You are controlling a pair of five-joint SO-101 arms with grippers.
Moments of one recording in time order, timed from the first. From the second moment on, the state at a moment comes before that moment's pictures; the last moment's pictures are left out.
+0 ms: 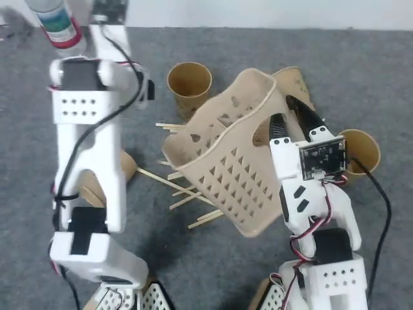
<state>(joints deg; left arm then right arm) -2.8 6.5 -27.3 98.9 3.8 -12.5 -75.7 63.0 20.8 10.1</state>
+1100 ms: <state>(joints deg) 7.0 -6.7 -12.4 99.1 2.9 -12.0 -59.9 72.7 -16.7 10.1</state>
